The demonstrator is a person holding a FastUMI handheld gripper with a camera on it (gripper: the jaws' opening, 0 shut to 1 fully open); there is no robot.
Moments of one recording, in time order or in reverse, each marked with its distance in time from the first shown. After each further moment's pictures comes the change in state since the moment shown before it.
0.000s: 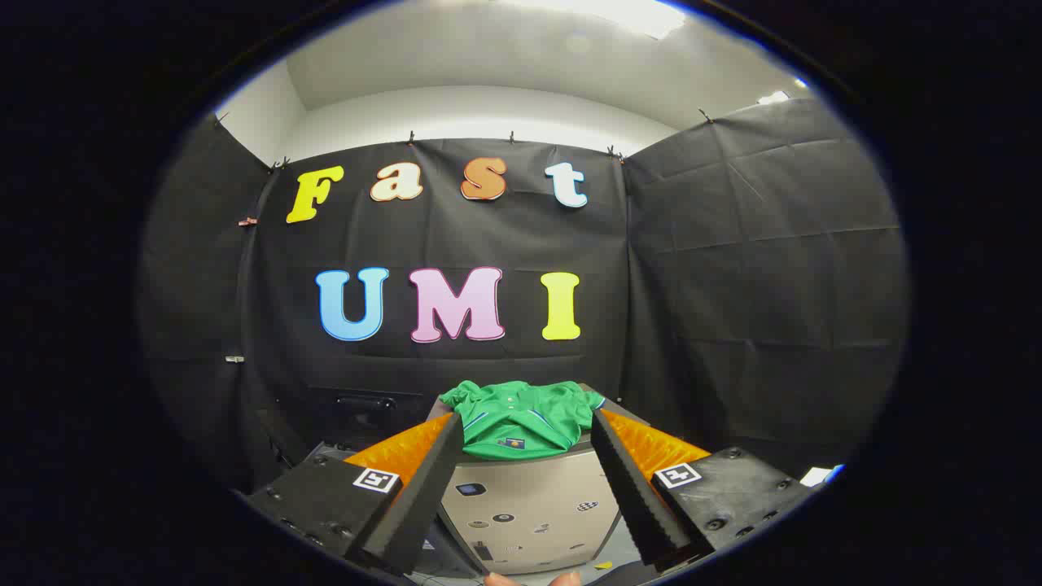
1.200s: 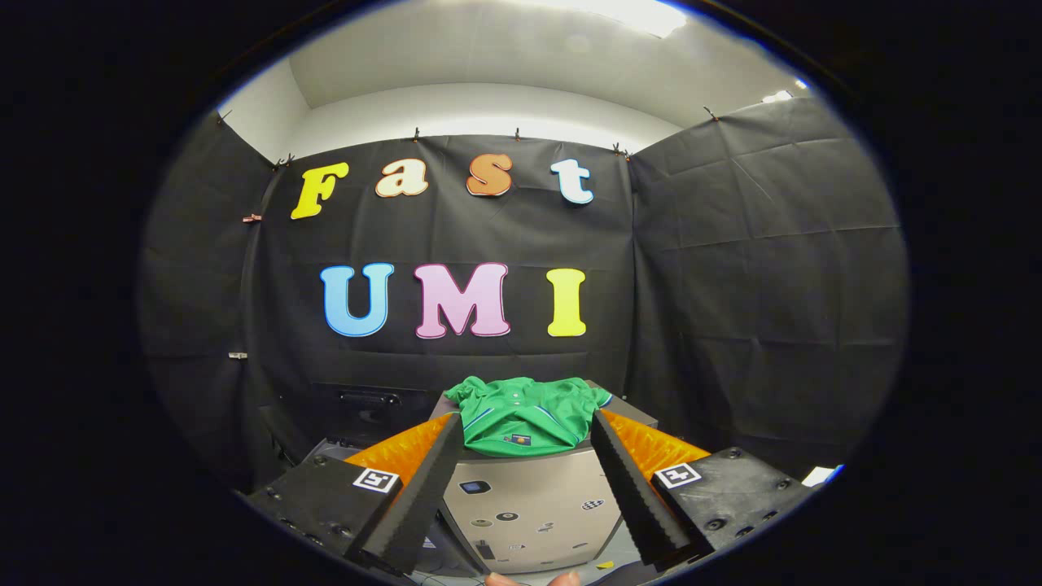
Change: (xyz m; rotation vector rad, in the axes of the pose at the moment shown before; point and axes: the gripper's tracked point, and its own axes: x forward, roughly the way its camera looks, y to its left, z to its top) arm 0.006 0.012 -0.007 -0.007 0.013 0.020
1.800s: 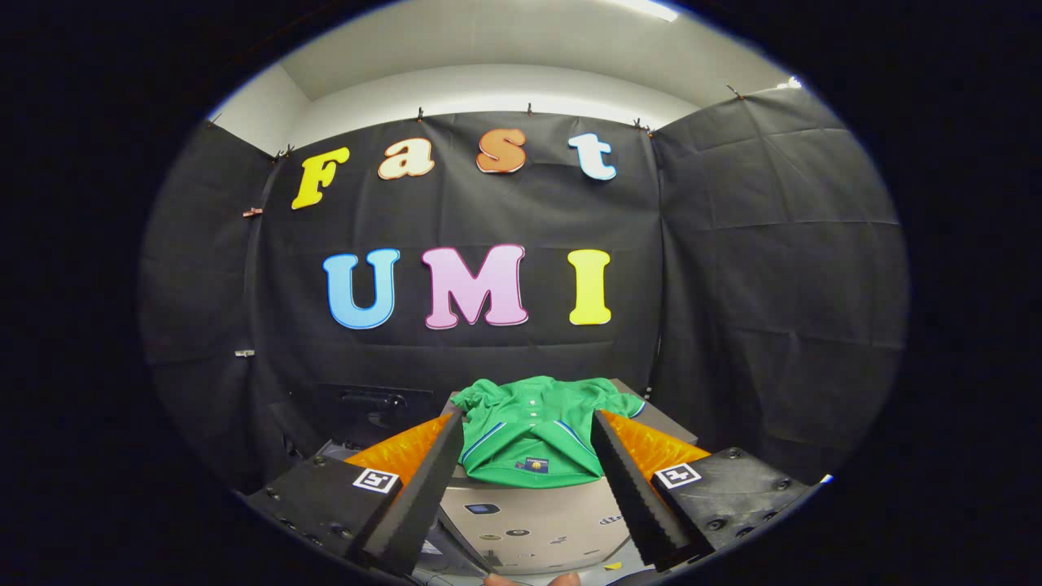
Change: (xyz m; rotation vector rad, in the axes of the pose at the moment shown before) arm 0.101 0.017 -0.004 0.003 0.117 0.089
